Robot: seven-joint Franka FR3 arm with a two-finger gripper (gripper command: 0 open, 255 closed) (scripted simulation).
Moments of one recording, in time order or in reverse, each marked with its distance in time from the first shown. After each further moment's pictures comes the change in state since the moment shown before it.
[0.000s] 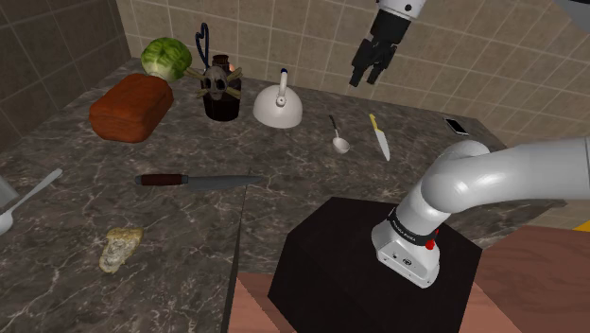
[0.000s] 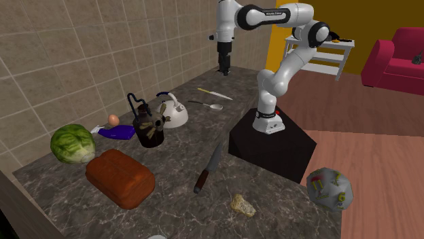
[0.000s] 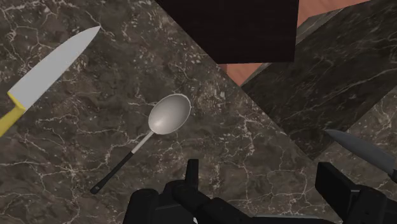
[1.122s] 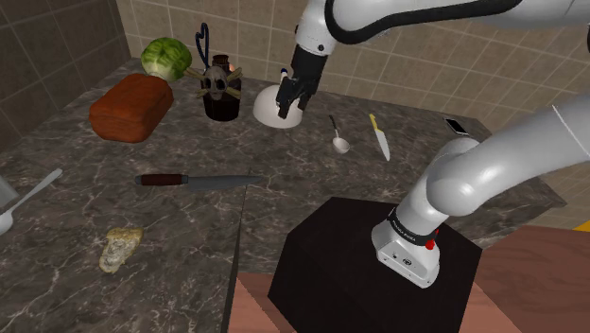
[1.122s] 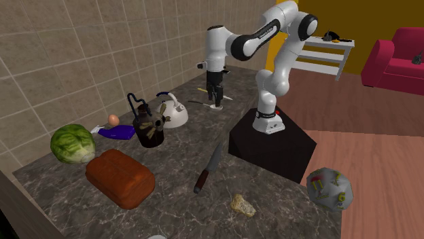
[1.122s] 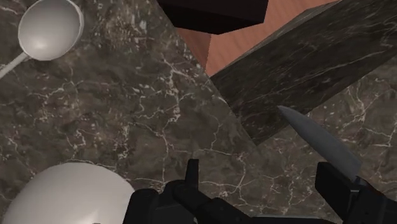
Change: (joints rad) arm 0.140 0.354 0.226 0.009 0.104 0.396 0.073
